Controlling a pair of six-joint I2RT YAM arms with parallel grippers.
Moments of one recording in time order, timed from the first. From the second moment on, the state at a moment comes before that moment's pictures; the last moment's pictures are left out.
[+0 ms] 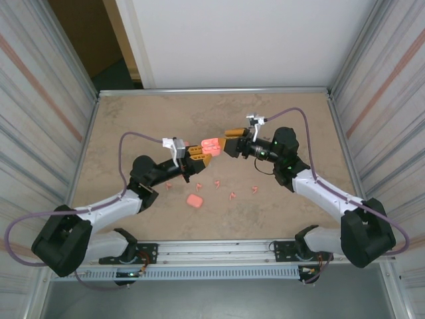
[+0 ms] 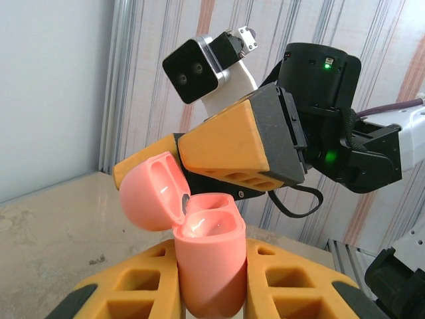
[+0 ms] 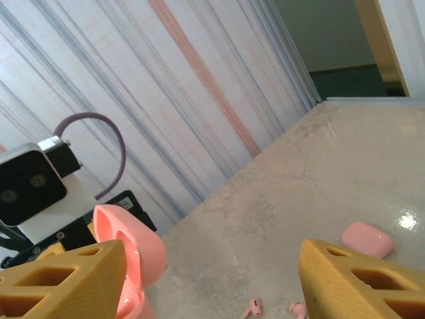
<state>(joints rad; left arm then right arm) -0.61 1.20 0.46 0.97 0.59 -0.31 0.49 1.24 0.72 0.55 -0.65 0.59</state>
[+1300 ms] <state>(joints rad) -0.56 1.04 0.29 1.09 0.39 -0.12 0.38 1.00 0.66 -0.32 -0.51 0.46</state>
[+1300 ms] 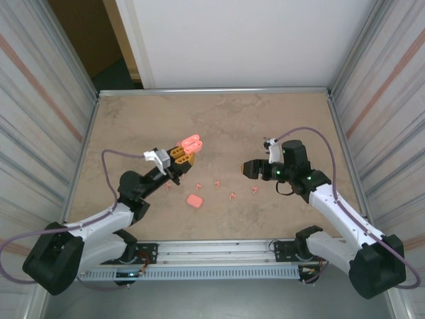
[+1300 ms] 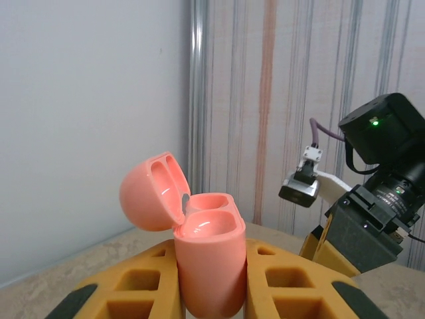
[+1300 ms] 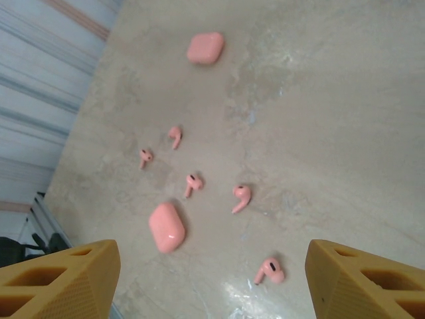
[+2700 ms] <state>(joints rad) -0.56 0.94 0.28 1.04 0.54 -0.02 0.73 1.85 1.10 -0.24 -0.55 0.27</state>
